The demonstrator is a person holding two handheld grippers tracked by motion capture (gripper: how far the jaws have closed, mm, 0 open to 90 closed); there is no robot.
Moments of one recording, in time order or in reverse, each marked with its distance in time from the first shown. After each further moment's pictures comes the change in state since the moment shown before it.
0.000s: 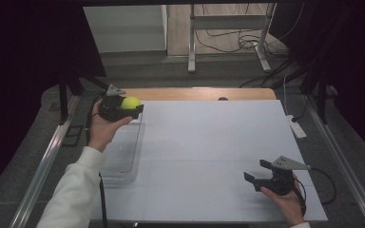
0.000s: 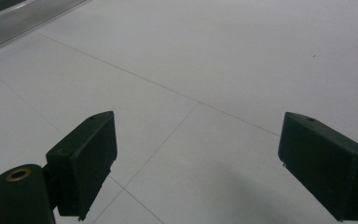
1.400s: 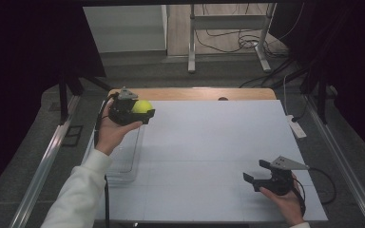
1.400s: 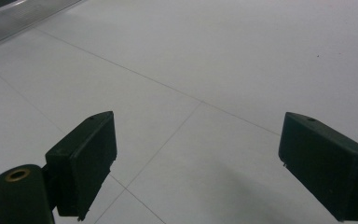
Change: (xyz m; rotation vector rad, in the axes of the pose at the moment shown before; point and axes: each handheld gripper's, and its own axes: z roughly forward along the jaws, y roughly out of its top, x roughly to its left) left arm -0.034 0.007 -0.001 0.007 -0.072 0.073; right arm 0.002 0.001 0.002 0.008 0.001 -0.011
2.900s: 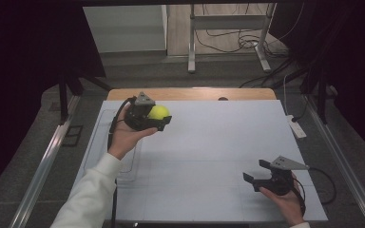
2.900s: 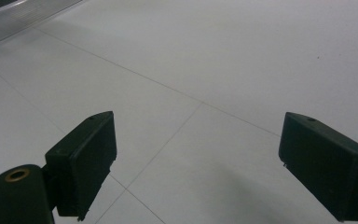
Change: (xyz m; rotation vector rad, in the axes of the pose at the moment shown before) left arm -0.040 0.008 0.009 0.000 -0.102 0.073; right arm 0.001 0.001 0.000 -0.001 0.001 -0.004
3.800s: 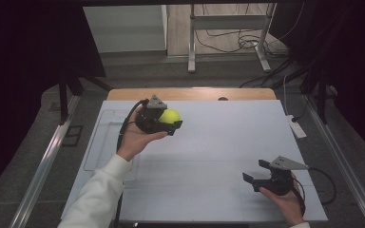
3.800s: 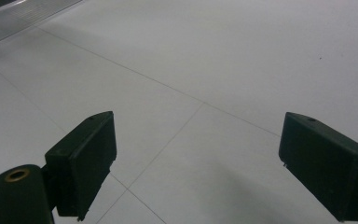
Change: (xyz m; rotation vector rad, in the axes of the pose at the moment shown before) left arm -0.024 0.007 0.013 0.011 -0.067 0.050; right arm 0.001 0.000 0.000 0.001 0.004 -0.005
